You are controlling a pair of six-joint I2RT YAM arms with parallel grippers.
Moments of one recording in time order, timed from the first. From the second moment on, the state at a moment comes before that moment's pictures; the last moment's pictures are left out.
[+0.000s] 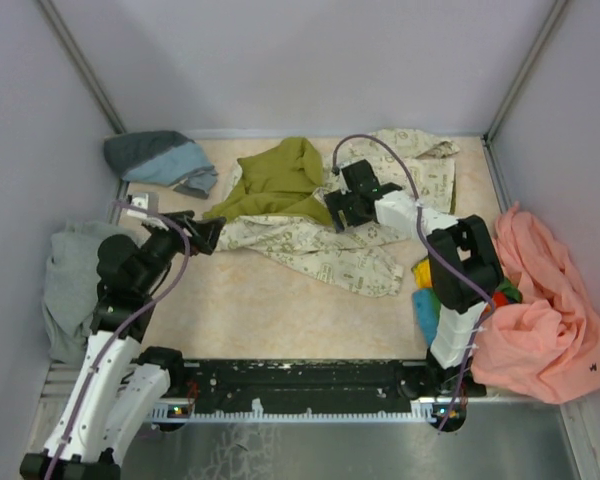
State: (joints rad) left arm -0.17 0.57 0.63 0.01 0.25 -0.32; right arm 0.46 1.84 1.36 -0.42 0.10 0.02
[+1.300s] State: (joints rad) left arm -0.17 1.05 0.66 -0.31 0.09 -0.65; right arm 0.71 1.52 1.14 -0.37 0.07 0.10
